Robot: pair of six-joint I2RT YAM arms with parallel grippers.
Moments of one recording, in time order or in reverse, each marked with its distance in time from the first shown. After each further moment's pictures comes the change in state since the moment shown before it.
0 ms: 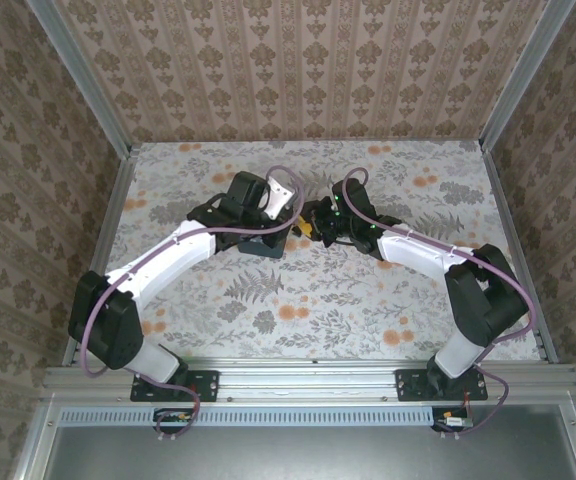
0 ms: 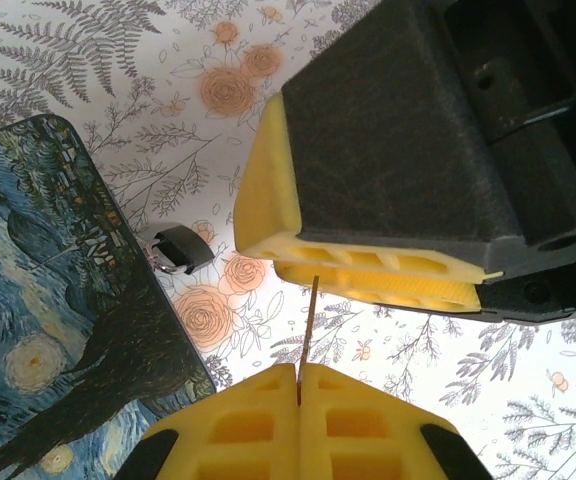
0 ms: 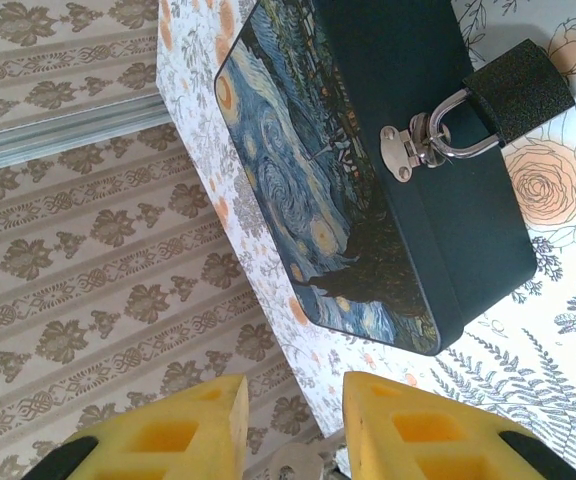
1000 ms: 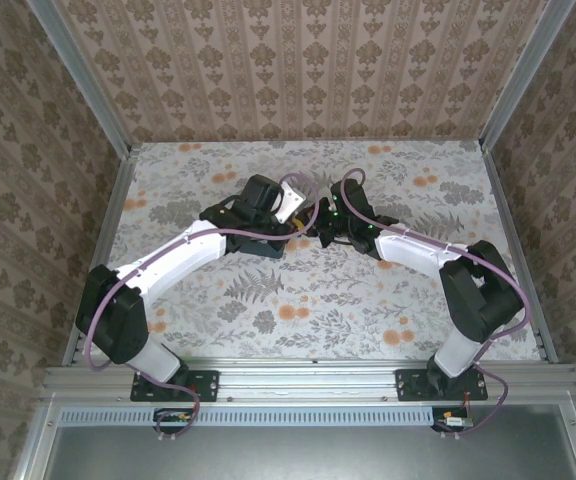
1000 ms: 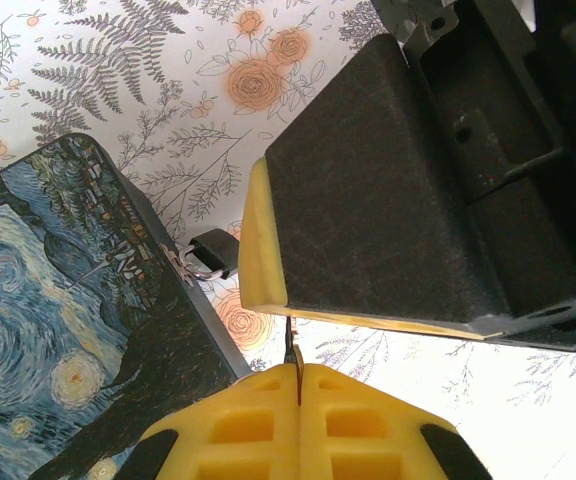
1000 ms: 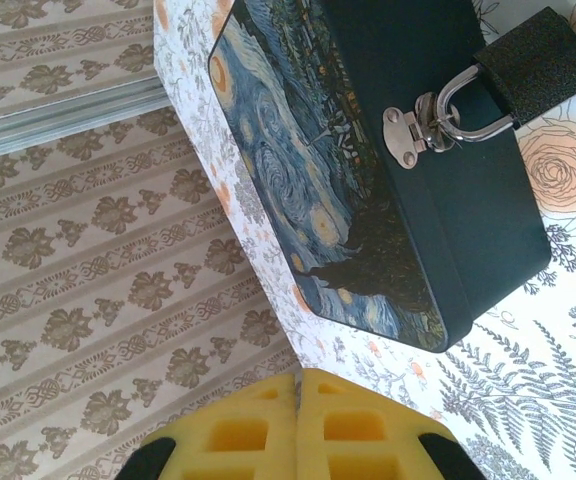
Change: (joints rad) left arm -0.061 0.040 0.028 -0.010 -0.148 0.082; right arm 0.000 0.032 0.000 0.044 -0.044 0.019
